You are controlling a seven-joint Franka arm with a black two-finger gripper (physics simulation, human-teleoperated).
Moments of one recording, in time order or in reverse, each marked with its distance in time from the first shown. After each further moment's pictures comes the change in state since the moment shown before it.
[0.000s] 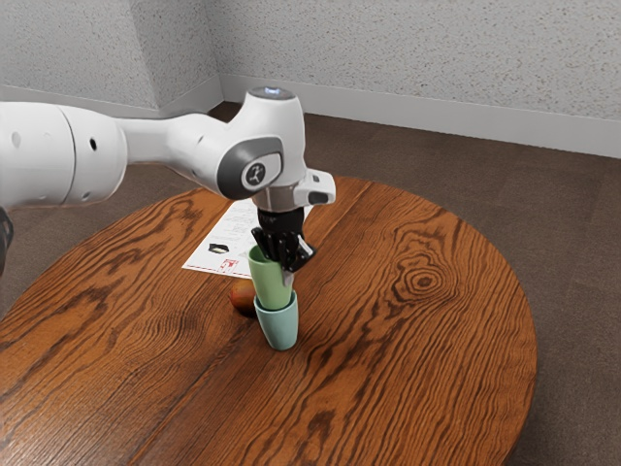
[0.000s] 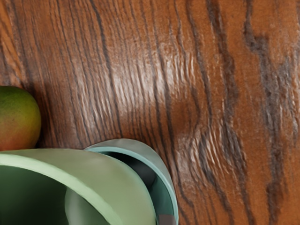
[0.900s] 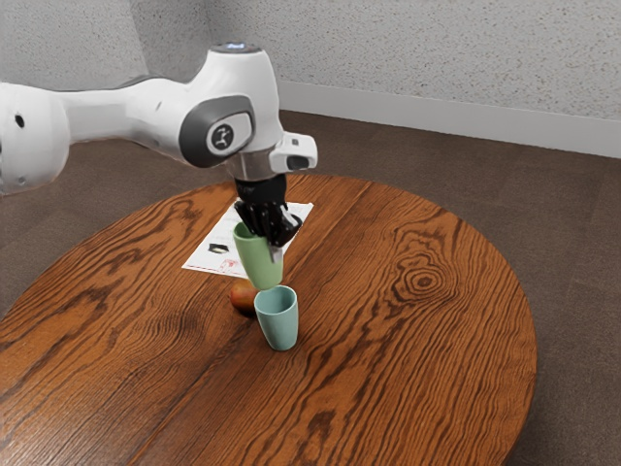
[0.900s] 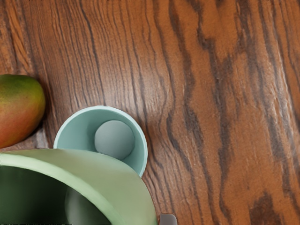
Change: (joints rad) arm 0.012 -0.184 -0.023 -0.063 -0.054 -0.058 0.029
